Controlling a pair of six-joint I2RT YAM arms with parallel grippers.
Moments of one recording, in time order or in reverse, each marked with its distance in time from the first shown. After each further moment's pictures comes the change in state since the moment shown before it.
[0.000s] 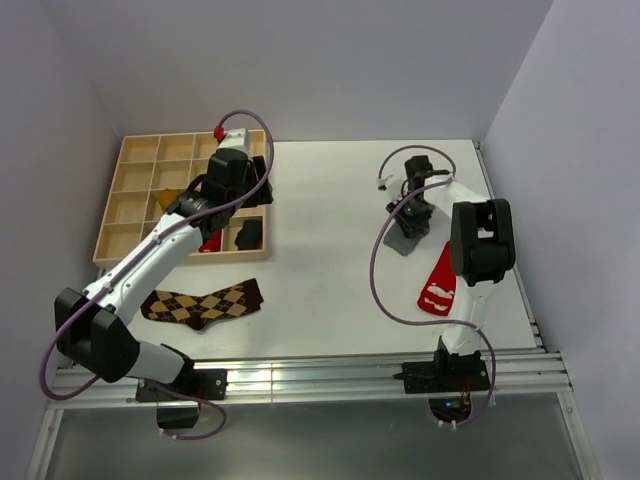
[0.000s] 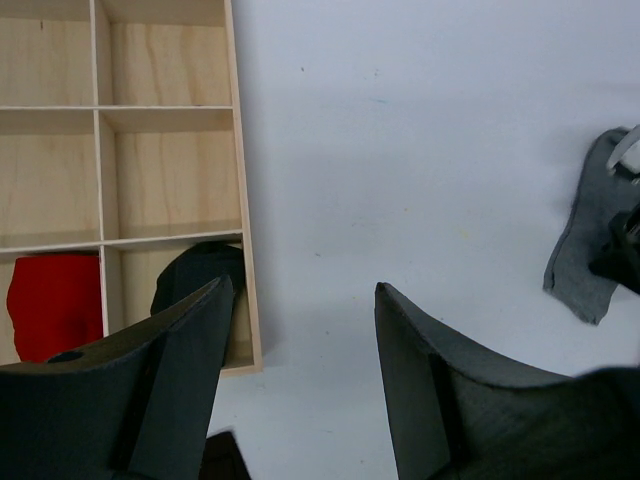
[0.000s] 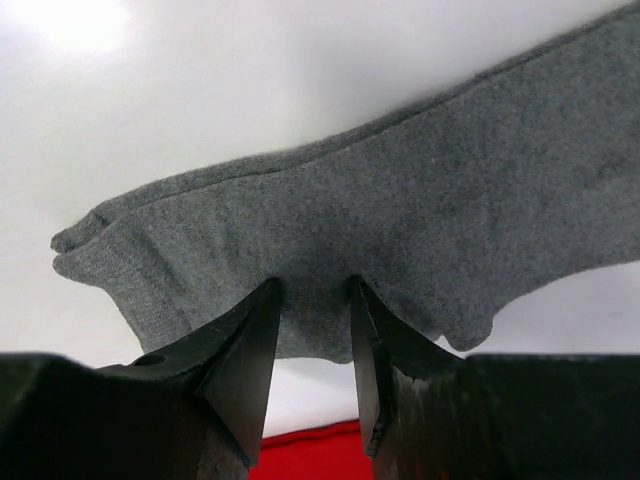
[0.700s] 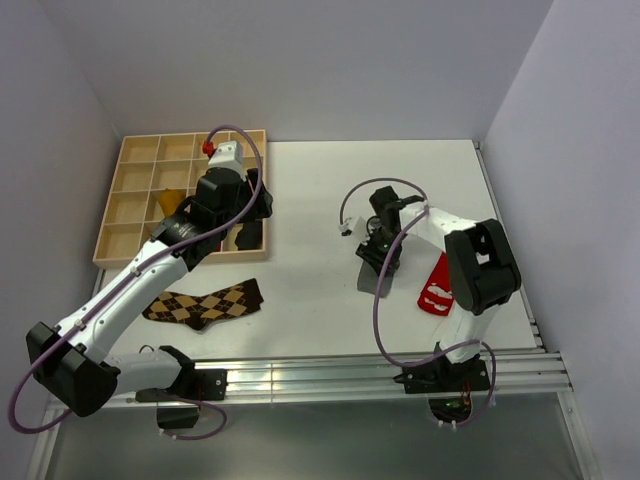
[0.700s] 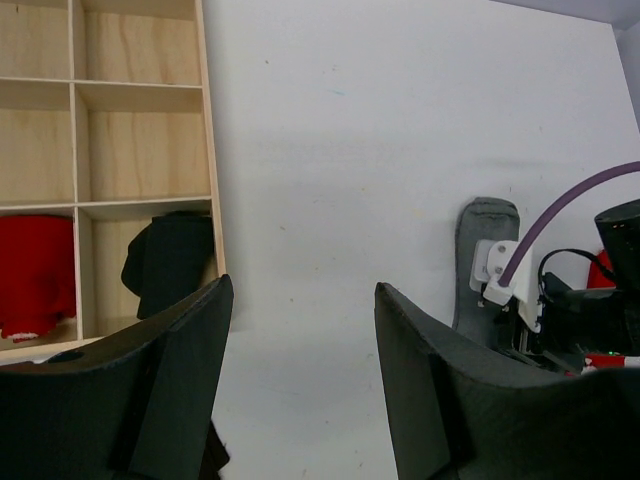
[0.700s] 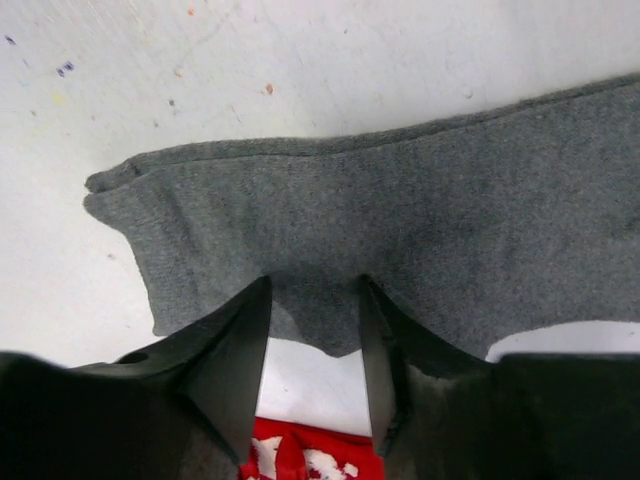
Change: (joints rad) left arm -0.084 -0.198 -0.115 -0.006 -0.044 -0.080; right arm 0.274 -0.241 -0.312 -0.088 -0.172 -0.150
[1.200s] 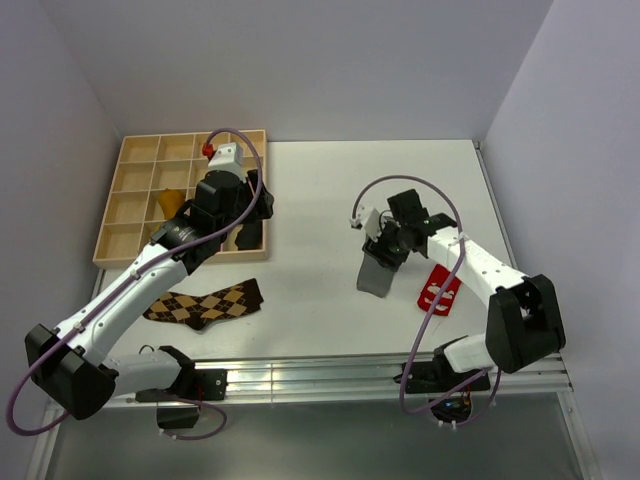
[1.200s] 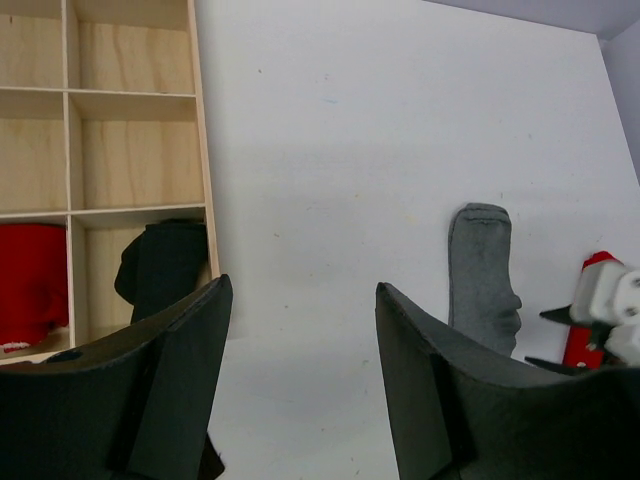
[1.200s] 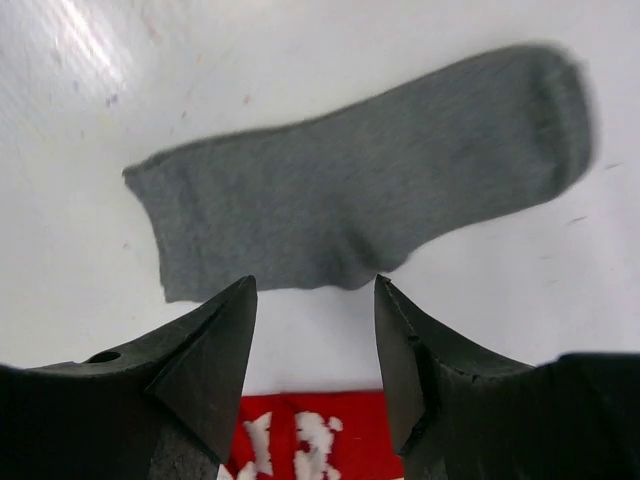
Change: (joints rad) left arm -0.009 -0.018 -0.037 0.039 -0.001 0.005; right arm 0.007 -0.385 -0.140 0.164 0.029 0.065
